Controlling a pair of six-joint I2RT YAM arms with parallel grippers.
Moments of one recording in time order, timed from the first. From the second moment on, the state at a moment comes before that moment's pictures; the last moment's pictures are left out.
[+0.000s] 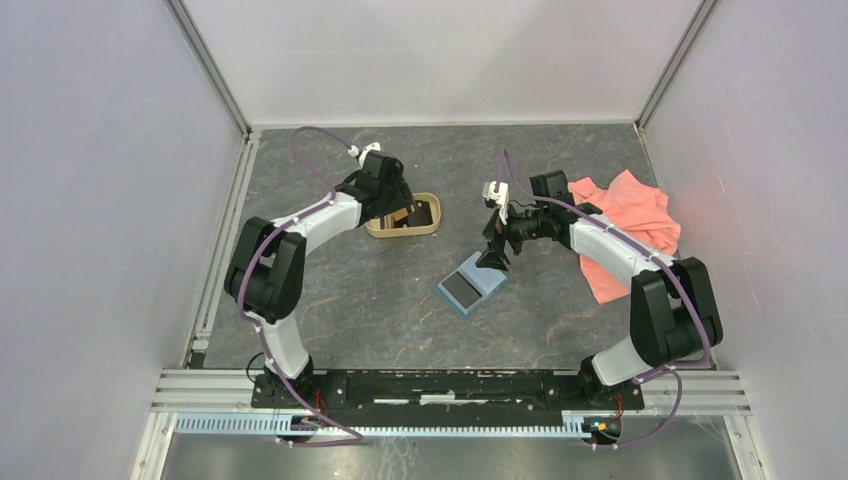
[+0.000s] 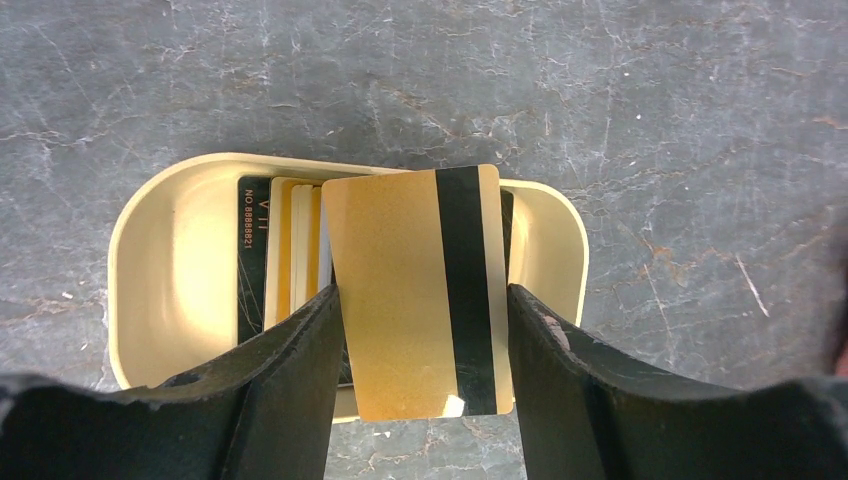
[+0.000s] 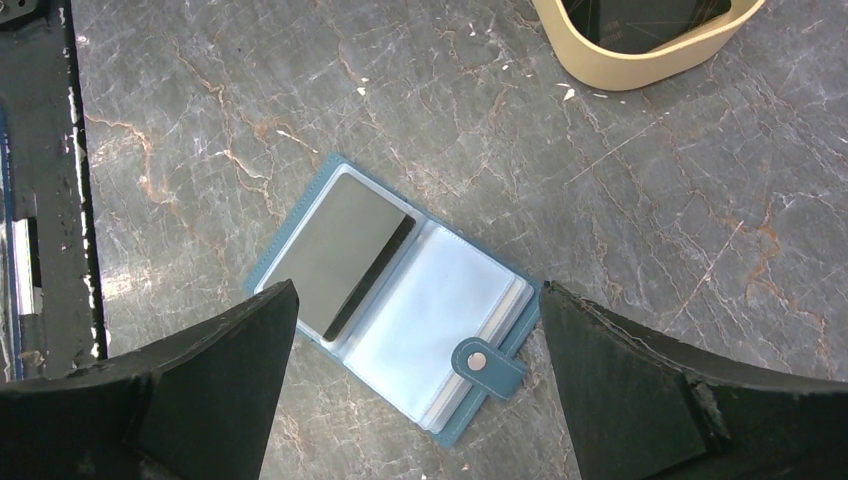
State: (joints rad) left arm -0.46 1.83 1.26 -0.20 -0.19 -0.70; right arm 0.31 1.52 0.96 -0.36 -0.88 -0.62
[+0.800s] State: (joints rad) left arm -0.24 1.66 0.82 0.71 0.79 -1.05; right arm 0.31 1.48 0.95 -0.27 -1.08 -0.49
